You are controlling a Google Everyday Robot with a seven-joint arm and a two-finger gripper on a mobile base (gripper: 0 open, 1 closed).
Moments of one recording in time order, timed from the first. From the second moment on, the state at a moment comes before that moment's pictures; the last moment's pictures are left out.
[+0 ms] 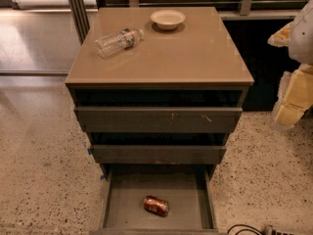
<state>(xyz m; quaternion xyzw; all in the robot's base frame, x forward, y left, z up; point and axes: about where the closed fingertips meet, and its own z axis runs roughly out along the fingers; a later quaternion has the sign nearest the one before) 0.438 -0.217 0.977 -0.60 0.78 -0.03 0.16</state>
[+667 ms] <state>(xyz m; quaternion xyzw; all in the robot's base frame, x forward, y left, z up) 0.436 -0.204 0.936 -0.58 0.79 0.01 0.17</state>
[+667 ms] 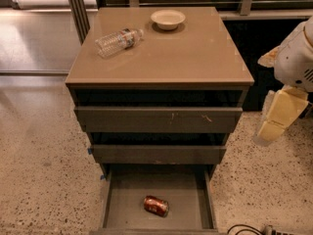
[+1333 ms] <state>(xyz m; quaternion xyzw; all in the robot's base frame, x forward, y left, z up) 0.429 -0.155 0.786 -0.53 0.83 0.12 0.14</state>
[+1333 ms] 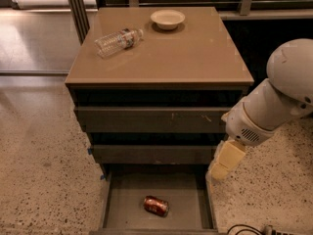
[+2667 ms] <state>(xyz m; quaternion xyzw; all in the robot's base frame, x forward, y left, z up) 0.421 -0.182 0.651 -0.45 0.87 0.18 0.10</state>
